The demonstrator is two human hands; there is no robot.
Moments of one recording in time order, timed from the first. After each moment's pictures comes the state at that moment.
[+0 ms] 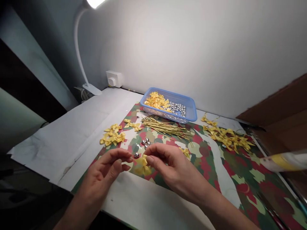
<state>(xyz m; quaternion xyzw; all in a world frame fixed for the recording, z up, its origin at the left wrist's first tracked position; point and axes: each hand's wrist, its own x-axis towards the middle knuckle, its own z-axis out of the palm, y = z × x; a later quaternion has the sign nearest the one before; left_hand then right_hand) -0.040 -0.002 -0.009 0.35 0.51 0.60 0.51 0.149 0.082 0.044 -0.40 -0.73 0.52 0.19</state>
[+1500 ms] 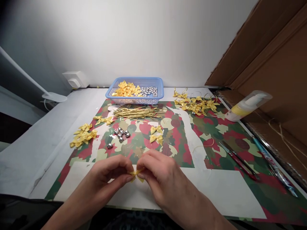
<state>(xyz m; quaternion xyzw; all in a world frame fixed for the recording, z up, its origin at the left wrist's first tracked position) 0.012 0.007 0.004 0.65 0.47 0.29 0.52 0.220 0.013 0.014 -0.43 -0.77 0.39 0.27</state>
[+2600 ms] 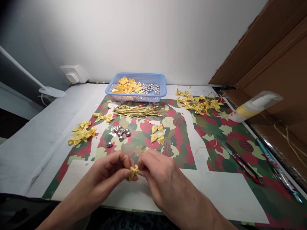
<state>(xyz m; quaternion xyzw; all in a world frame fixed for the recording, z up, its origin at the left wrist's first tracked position) 0.012 0.016 0.000 0.56 0.43 0.32 0.63 0.218 0.017 0.010 -0.44 -0.78 0.38 0.24</state>
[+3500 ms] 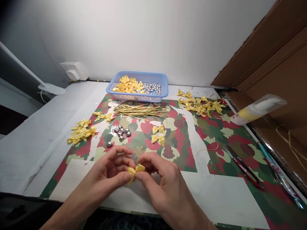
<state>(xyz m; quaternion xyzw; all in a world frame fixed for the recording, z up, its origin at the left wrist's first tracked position) 0.019 0.011 -0.009 0.38 0.41 0.40 0.72 0.209 0.007 -0.004 -0.49 -0.65 0.49 0.32</state>
